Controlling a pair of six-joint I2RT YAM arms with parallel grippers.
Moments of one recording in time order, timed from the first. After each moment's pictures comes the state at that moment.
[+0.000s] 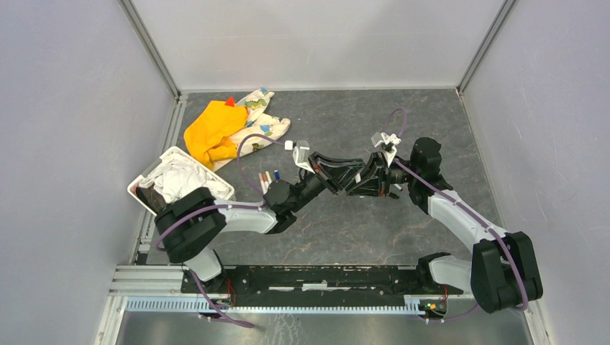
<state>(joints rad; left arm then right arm) -1.03 1.64 0.68 1.41 0.02 -0.66 0.25 1.20 0.61 0.50 -1.39 0.25</state>
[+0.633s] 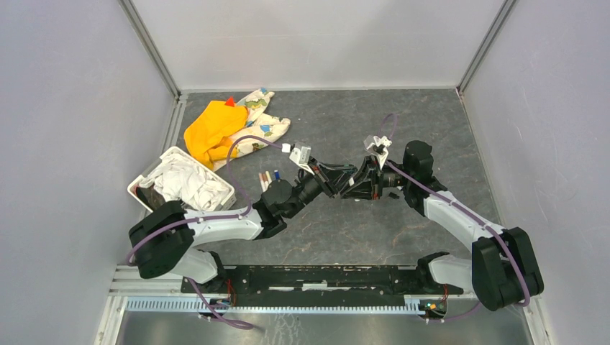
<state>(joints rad) -1.07 1.42 0.65 0.99 -0.16 -0.63 0.31 1.21 0.59 0.47 -1.31 0.26</state>
